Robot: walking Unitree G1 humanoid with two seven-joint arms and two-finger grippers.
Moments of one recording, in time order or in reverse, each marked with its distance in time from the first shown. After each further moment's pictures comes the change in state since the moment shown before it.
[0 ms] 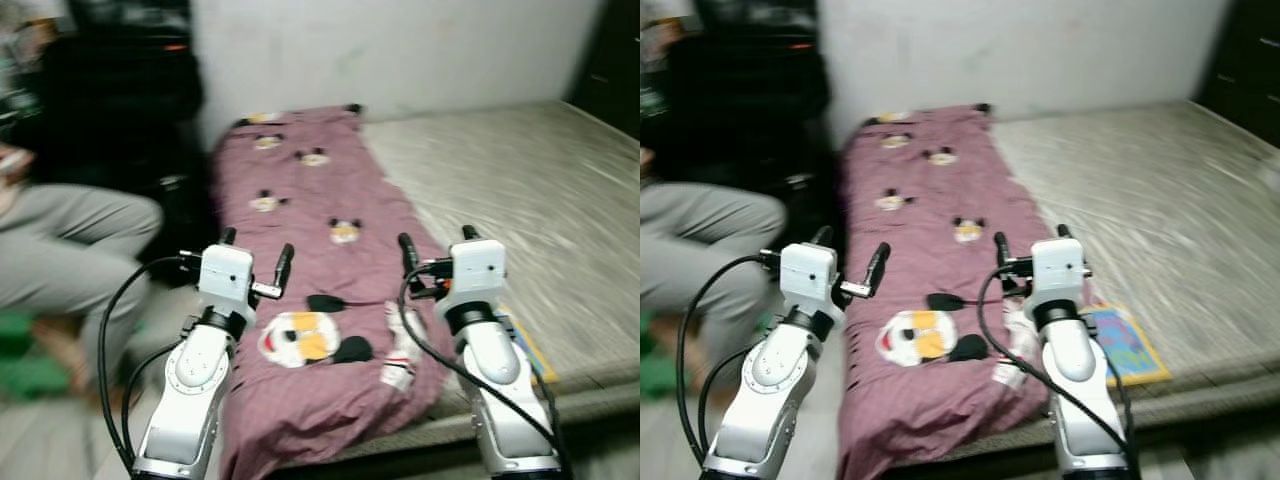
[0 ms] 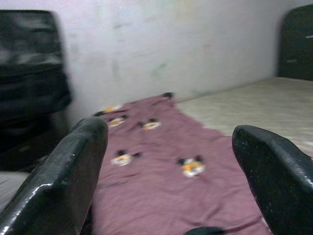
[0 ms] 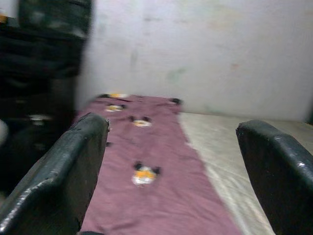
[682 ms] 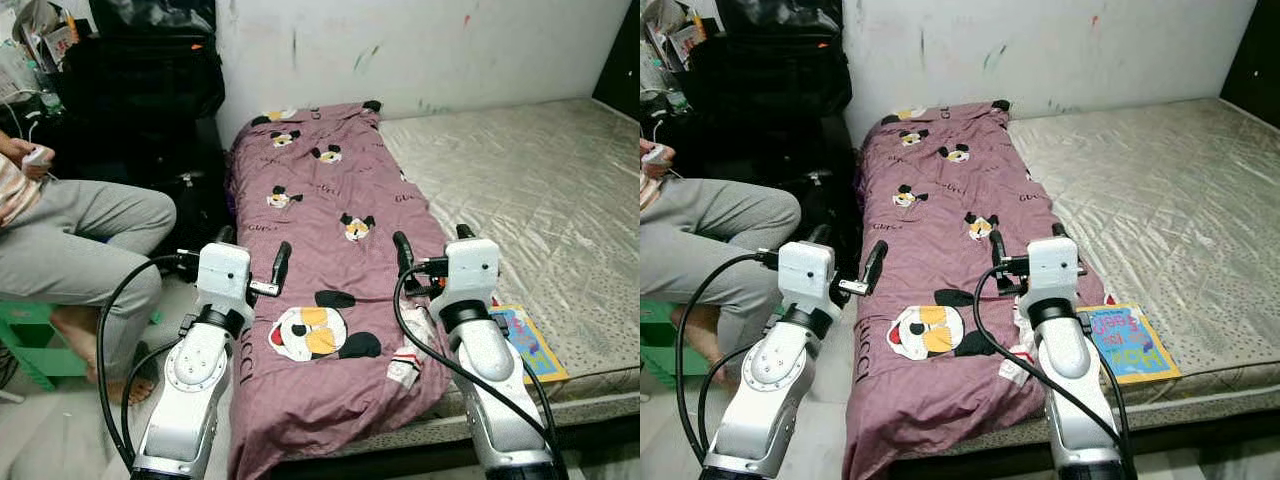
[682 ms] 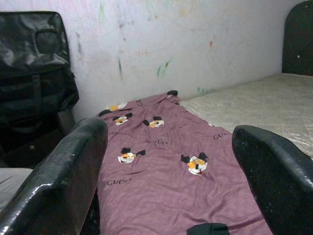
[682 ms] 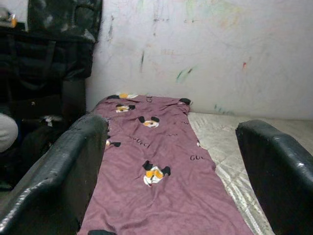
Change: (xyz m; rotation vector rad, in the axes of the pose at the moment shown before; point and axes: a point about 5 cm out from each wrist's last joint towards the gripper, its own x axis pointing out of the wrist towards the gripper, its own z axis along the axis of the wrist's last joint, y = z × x) left arm 0.003 -0.002 0.001 -0.011 -0.004 -0.001; right arm 0.004 0.000 -0.005 -0.006 0.002 0.010
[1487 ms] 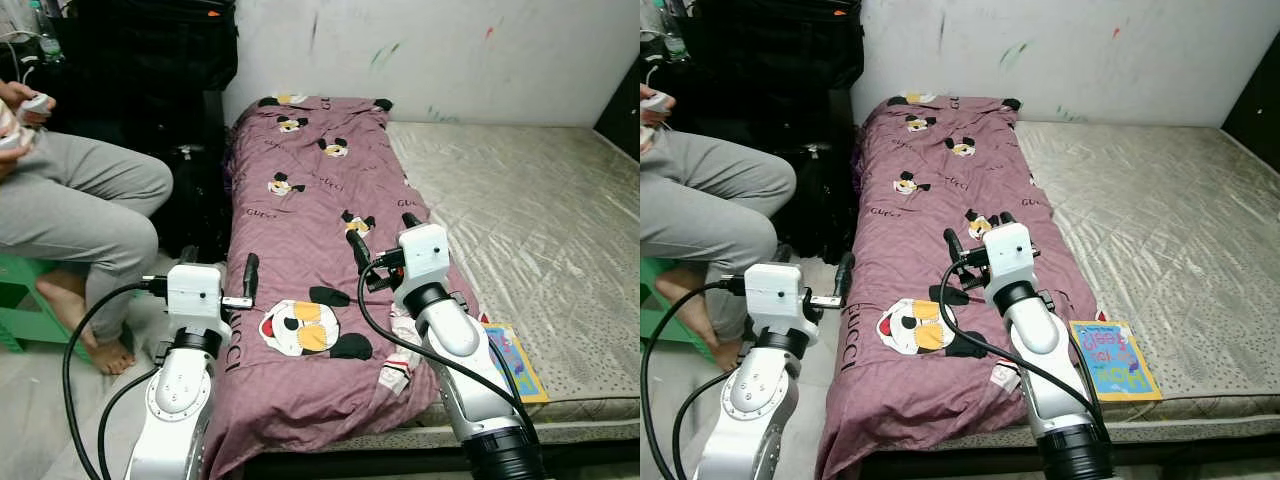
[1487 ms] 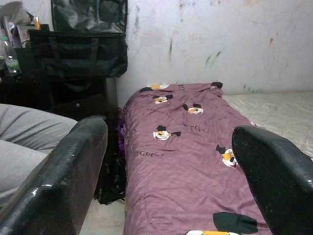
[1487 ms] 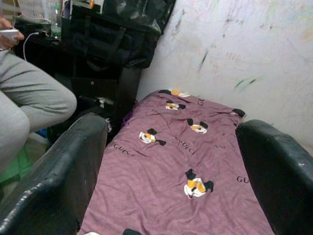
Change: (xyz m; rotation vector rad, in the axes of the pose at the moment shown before) left arm -0.026 0.014 -0.008 0.007 0.037 0.167; right arm 0.023 0.030 0.003 0.009 -0.016 0.191
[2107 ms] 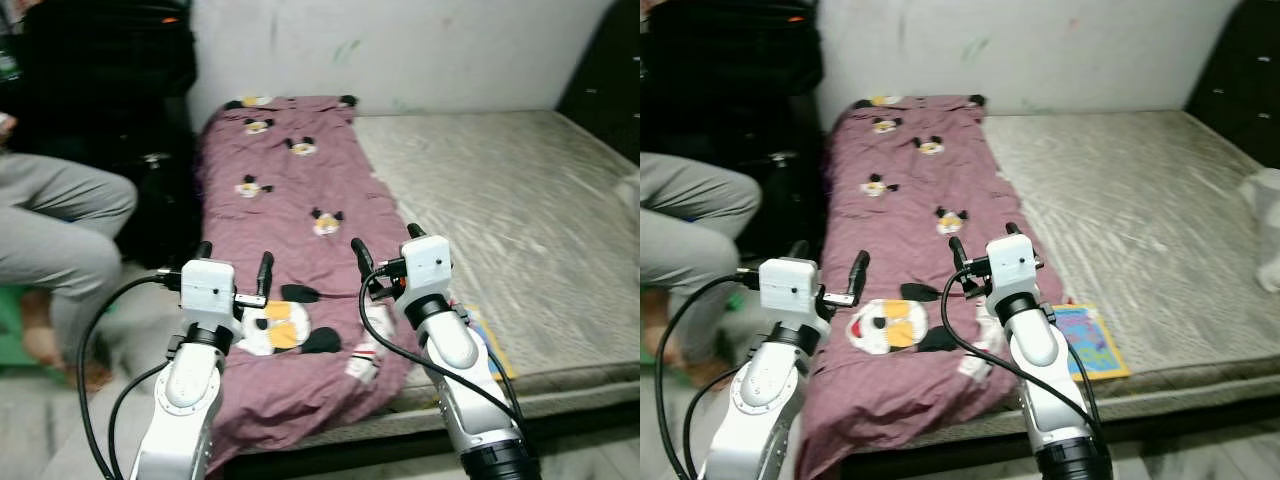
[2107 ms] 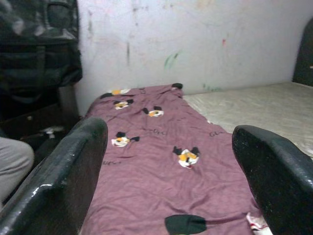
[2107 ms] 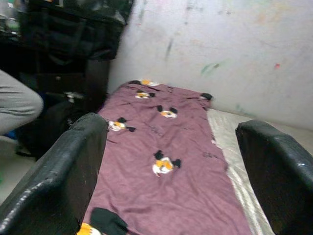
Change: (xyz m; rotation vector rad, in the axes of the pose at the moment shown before) left arm 0.005 -0.009 0.004 -0.015 -0.001 -0.064; right arm -0.009 0.004 -0.010 0.014 0.023 -0.043
